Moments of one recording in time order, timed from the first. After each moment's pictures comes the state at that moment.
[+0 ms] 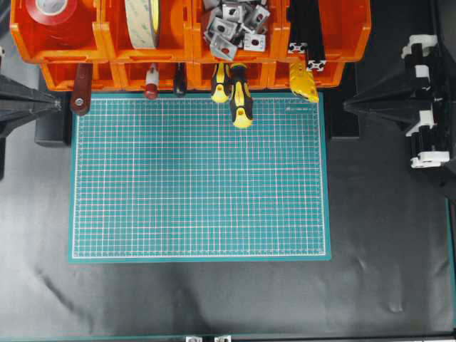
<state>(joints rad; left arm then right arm) 0.00 -0.97 1.18 0.00 -0.29 0.00 0.00 -0.97 1.19 0.00 -0.10 0.00</state>
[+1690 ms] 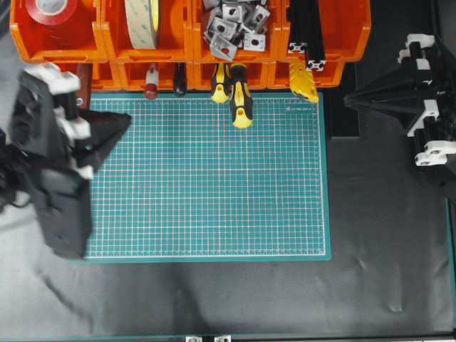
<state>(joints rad) -0.49 -0.31 0.39 0.97 1.12 -0.39 0.00 -0.95 1.19 0.04 -0.19 0.17</state>
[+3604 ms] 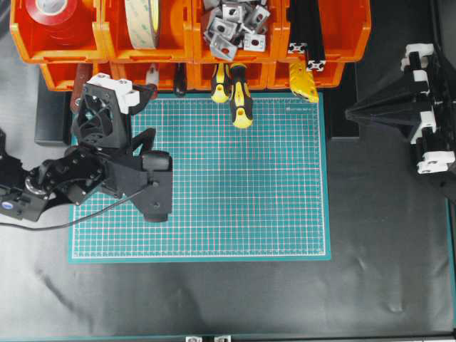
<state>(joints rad) -0.36 -0.10 0.46 0.99 1.08 -0.54 0.03 -0.99 1.19 0.02 -0.02 0.15</state>
